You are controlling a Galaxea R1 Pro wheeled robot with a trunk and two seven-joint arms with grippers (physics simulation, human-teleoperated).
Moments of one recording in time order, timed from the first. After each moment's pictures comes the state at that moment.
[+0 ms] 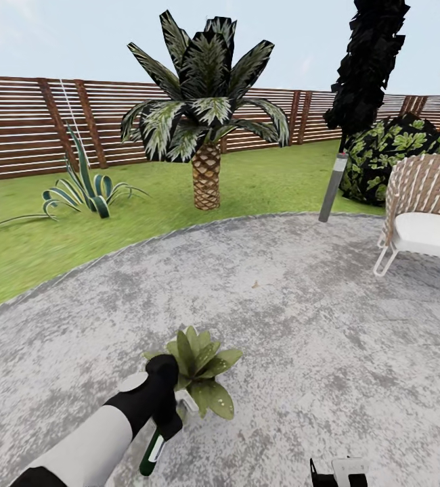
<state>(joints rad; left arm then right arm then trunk) -0.72 -0.09 -0.40 -0.63 -1.04 0.99 -1.16 -0.34 -0.05 -0.25 -0.14 0.38 -0.58 -0.15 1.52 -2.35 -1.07</state>
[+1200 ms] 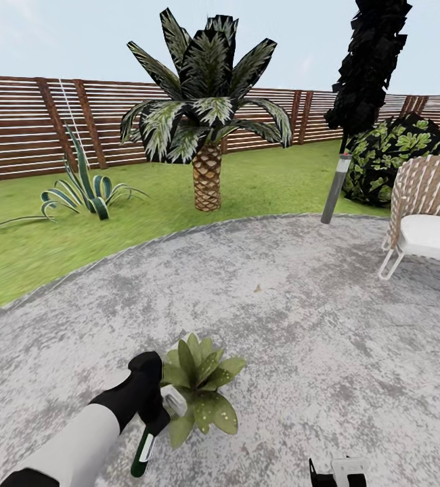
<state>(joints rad) -0.72 -0.05 -0.26 -0.62 -1.06 0.99 -1.16 -0.34 -0.04 -0.25 -0.14 0.38 -0.58 -0.16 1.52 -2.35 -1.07</state>
